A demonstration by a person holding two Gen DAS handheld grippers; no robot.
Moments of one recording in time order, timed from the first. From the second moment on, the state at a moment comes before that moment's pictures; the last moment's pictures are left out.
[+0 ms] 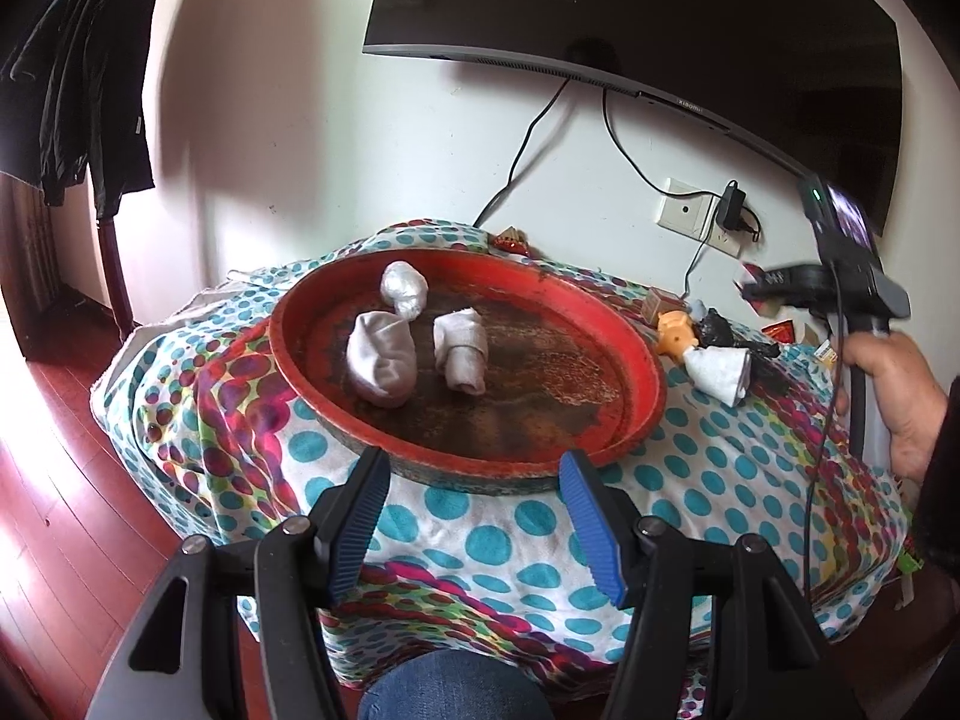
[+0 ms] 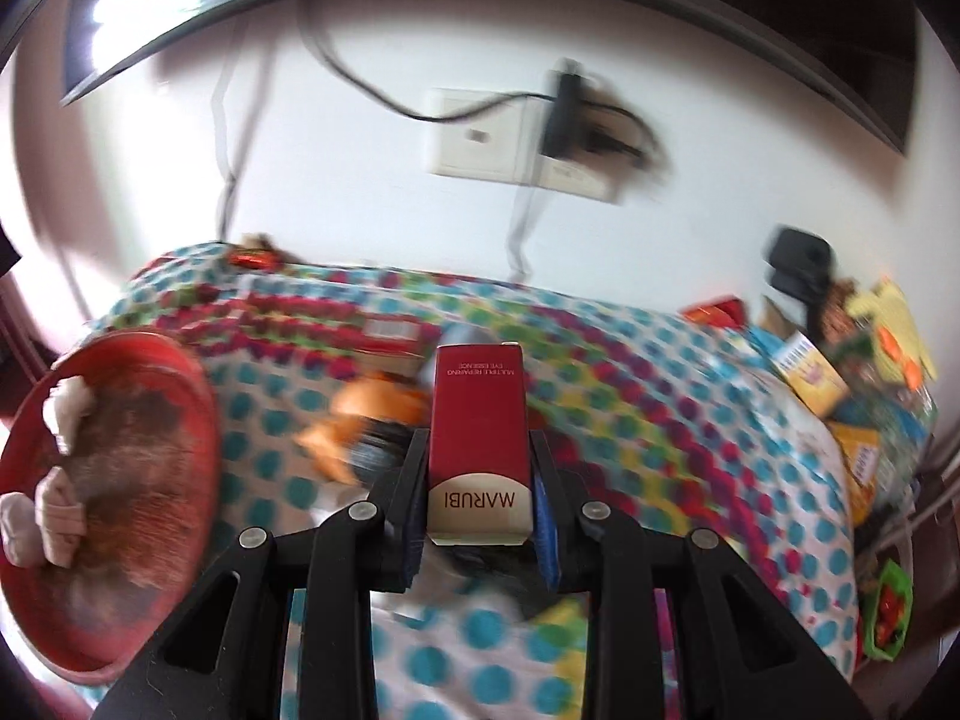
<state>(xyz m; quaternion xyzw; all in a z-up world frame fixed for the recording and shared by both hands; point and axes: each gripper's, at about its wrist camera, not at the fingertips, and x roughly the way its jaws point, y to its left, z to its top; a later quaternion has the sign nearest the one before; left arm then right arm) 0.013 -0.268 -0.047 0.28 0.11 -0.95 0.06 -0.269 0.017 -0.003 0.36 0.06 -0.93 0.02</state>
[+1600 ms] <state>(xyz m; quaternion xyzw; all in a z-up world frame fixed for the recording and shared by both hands) 0.000 -0.292 -0.056 0.30 0.14 -0.94 0.07 -0.280 -0.222 -0.042 0.40 0.12 -0.88 0.22</state>
